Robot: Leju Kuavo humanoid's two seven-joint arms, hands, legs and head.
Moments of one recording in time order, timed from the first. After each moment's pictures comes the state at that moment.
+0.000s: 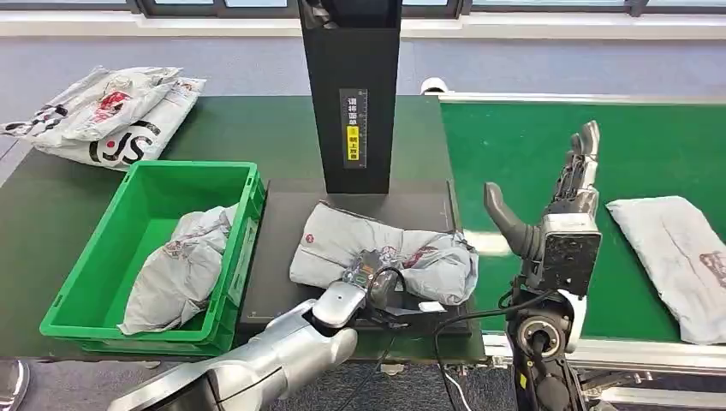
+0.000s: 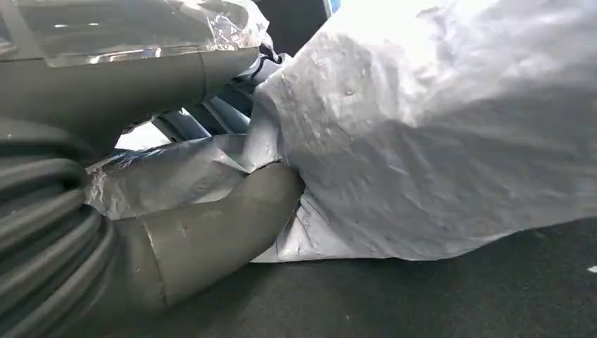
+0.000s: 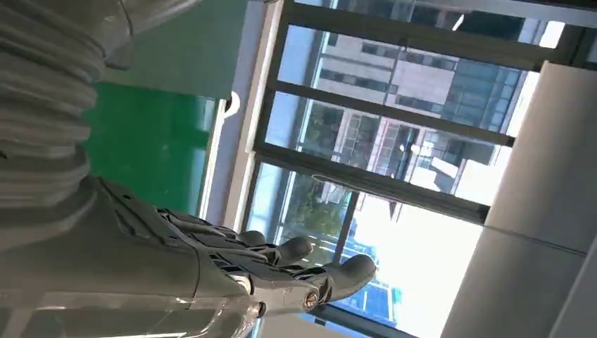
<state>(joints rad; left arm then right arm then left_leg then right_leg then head) -0.76 -0.35 -1.09 -0.30 -0.80 0.26 0.15 -0.19 0.16 0.14 -1.66 0.41 -0.46 -0.22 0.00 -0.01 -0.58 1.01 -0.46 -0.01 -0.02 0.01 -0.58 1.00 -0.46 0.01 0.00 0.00</state>
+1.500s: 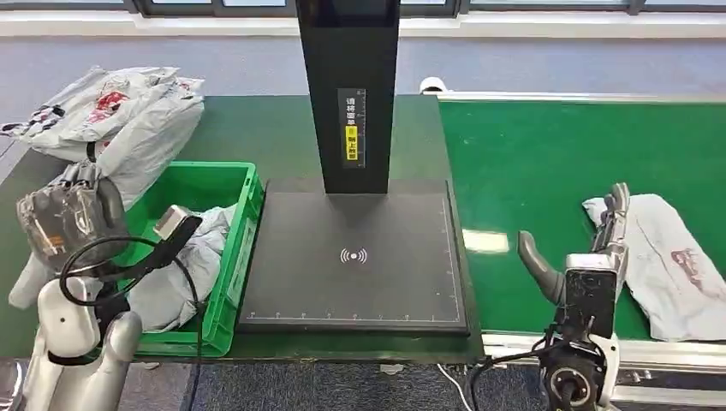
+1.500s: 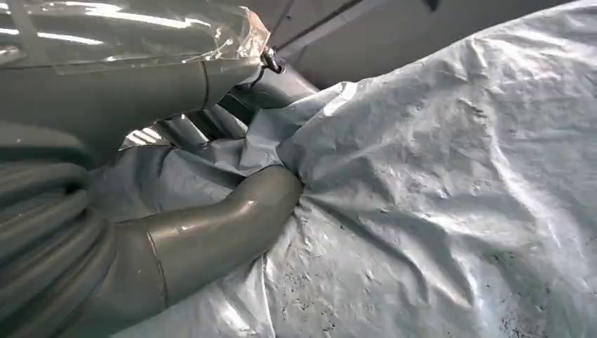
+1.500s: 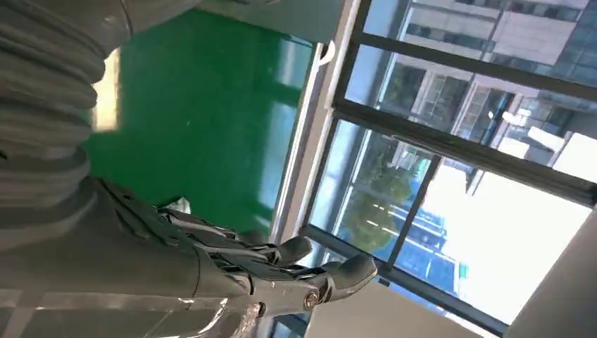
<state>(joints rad) -0.15 0.18 0.05 -1.69 -1.53 0.45 0.15 0.01 0.09 0.02 -1.74 0.47 -0.47 -0.15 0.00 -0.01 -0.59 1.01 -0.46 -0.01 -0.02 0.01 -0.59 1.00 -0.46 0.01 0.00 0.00</state>
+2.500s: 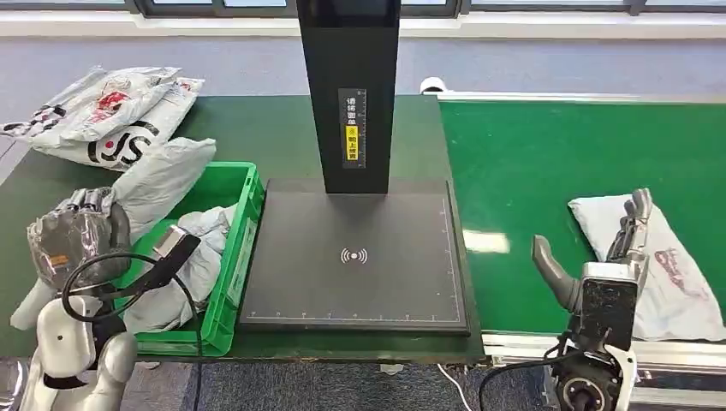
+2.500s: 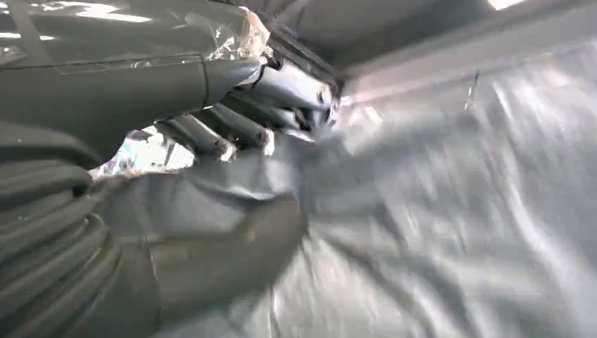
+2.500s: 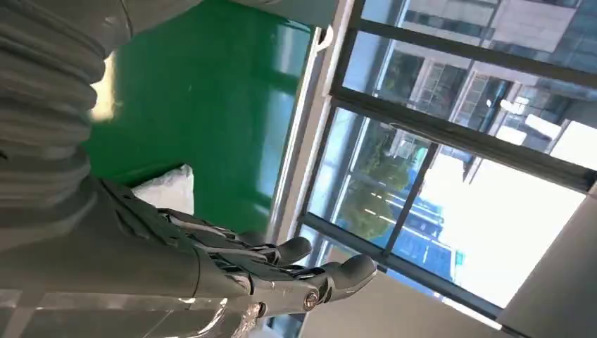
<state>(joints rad) -0.09 0.15 0.09 -1.68 -1.48 0.34 0.11 0.05 0.10 -0.01 -1.79 0.48 -0.45 -0.15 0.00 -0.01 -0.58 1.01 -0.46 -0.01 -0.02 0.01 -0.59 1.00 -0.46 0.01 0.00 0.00</state>
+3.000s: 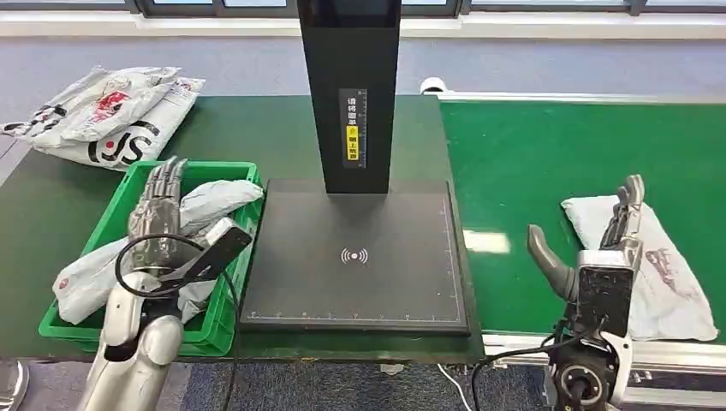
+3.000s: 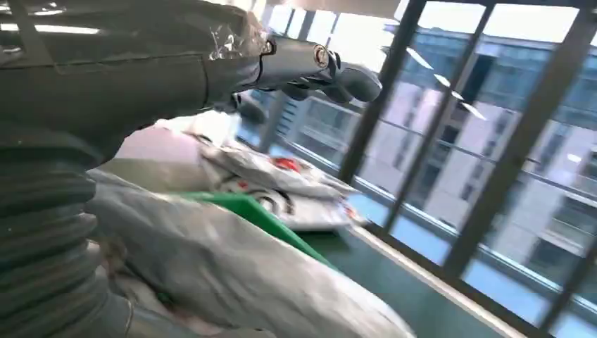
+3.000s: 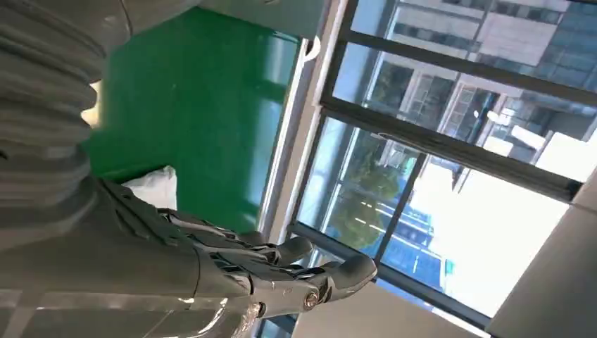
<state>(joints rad) -0.21 0.08 -0.11 -1.53 -1.15 0.22 0.03 -0.01 0.11 -0.01 -1.77 0.48 -0.41 -0.15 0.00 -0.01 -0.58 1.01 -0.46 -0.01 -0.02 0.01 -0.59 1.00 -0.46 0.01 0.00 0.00</state>
